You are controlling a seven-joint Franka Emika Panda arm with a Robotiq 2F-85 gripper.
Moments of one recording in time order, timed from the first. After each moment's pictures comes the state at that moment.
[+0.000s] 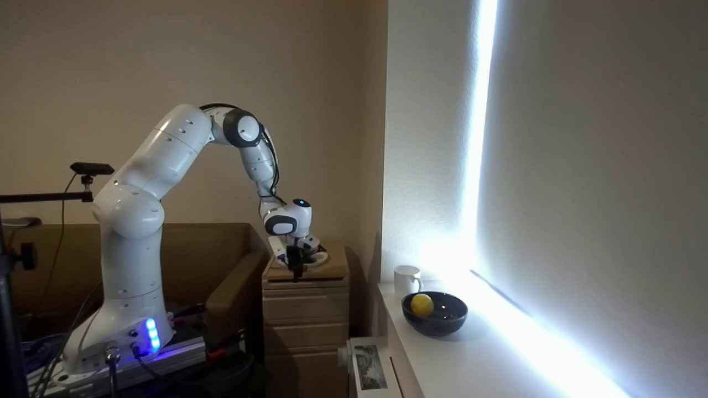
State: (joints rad) arm -0.08 0.60 0.23 -2.16 0.55 2.86 -0.04
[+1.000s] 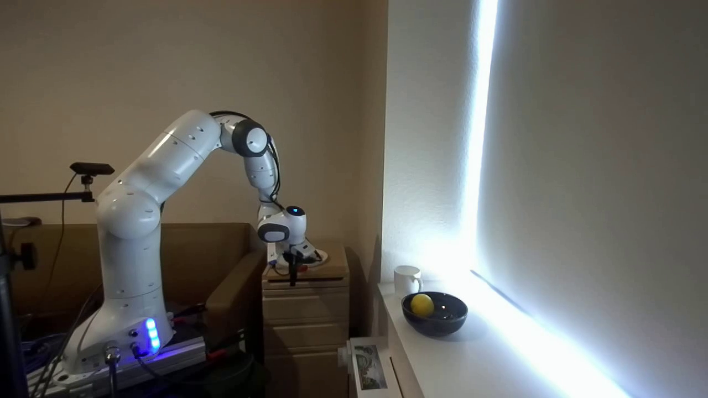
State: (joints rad) arm -0.16 0.69 0.37 -2.16 0.70 3.04 0.00
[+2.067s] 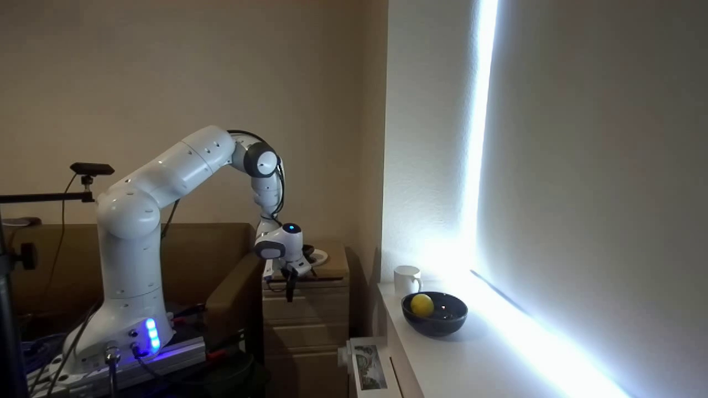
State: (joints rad) arm -0.17 0.90 0.40 -2.07 0.71 3.19 0.08
